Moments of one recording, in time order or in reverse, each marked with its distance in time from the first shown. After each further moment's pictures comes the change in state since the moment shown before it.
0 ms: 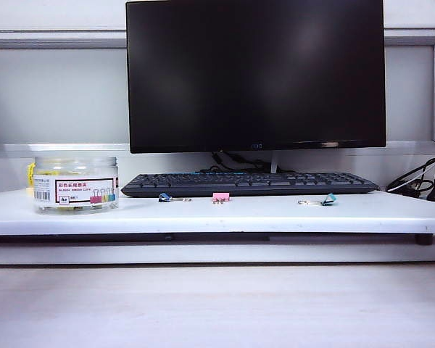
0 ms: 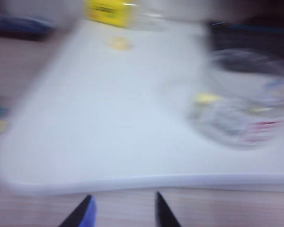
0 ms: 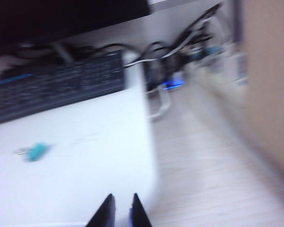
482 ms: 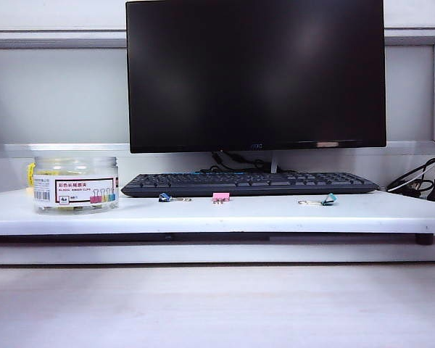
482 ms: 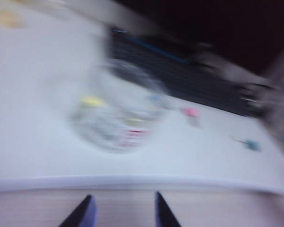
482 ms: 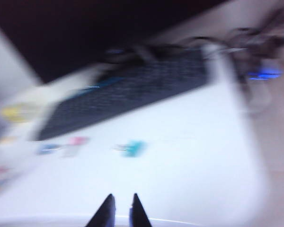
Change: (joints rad) left arm 0.000 0.000 0.000 0.097 0.364 -0.314; right arm 0.000 0.000 0.000 0.094 -0.296 0.187
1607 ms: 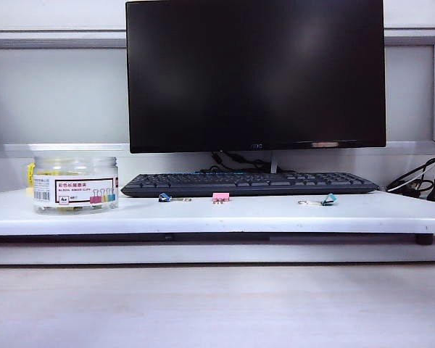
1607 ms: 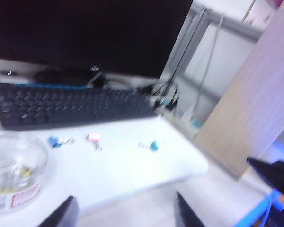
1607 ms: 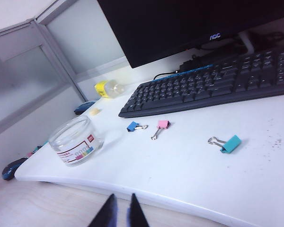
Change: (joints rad) left arm 0.000 0.172 0.494 -0.264 0.268 0.130; right arm 0.180 0.000 0.039 0.025 -0.105 0.001
